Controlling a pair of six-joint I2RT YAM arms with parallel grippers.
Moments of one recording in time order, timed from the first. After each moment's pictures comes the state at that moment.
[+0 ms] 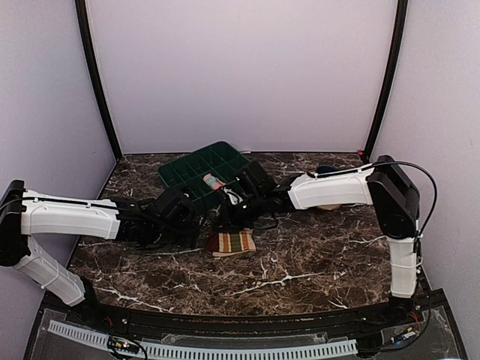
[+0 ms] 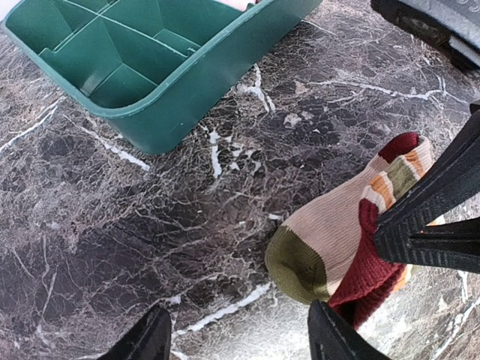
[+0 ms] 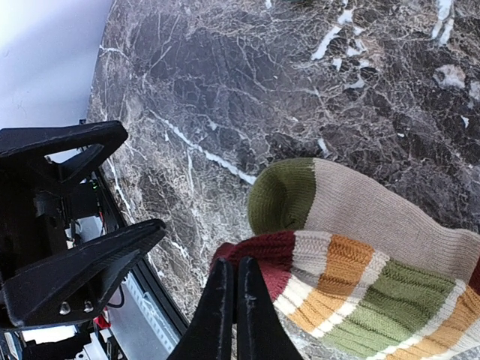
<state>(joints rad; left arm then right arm) -0.94 1.42 0.83 -0.38 -0.41 -0.59 0.94 2.06 1.48 -0.21 -0.45 0.72</state>
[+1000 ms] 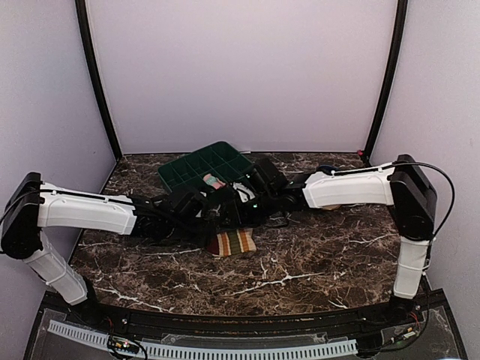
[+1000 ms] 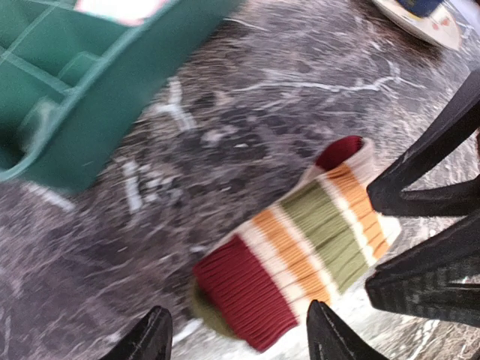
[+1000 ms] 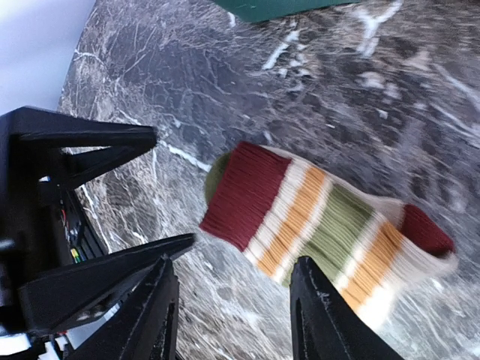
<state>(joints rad) -0.94 1.53 0.91 -0.30 -0.30 -0.51 0.93 1.95 1.40 -0.26 -0.31 0.59</state>
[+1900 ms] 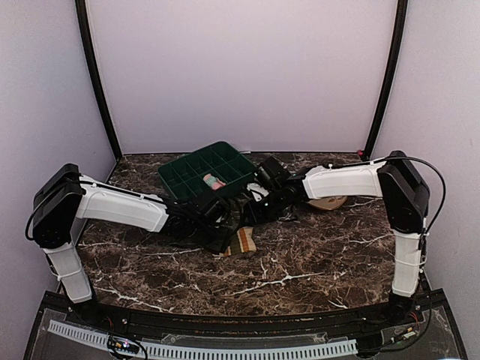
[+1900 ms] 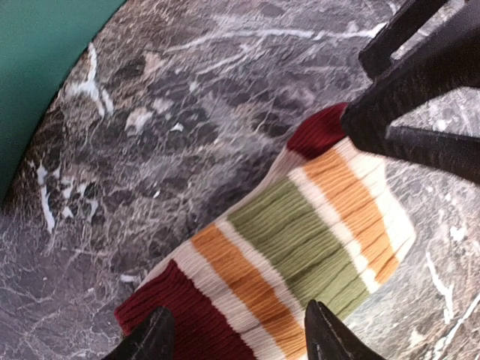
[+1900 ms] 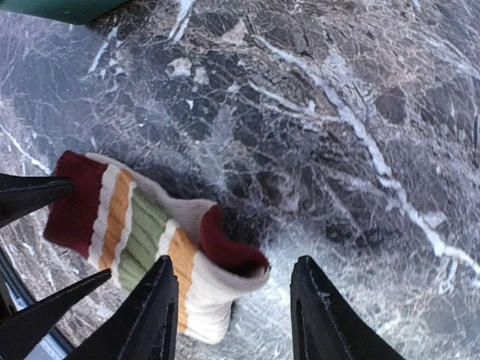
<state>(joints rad) -0.95 1.79 1.07 -0.30 -0.20 -0.48 0.82 2.00 1.42 -0.42 -0.16 0.39</state>
